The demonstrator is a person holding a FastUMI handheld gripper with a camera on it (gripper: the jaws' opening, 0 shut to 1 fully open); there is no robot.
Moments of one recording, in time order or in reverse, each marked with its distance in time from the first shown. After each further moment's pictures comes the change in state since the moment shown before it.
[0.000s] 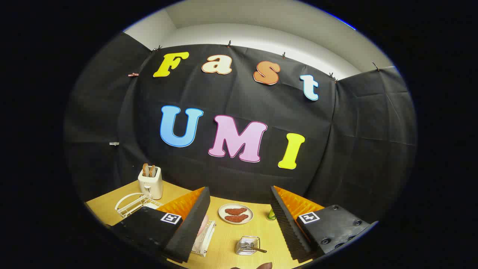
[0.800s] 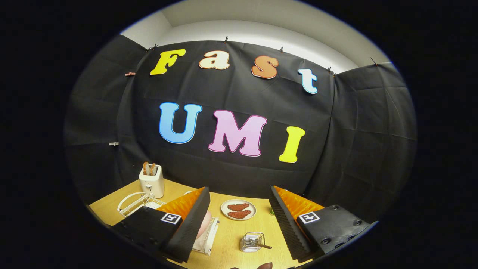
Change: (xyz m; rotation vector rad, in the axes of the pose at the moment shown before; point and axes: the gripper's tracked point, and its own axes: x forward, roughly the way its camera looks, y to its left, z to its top) arm 0.000 0.006 -0.012 0.029 0.041 -0.011
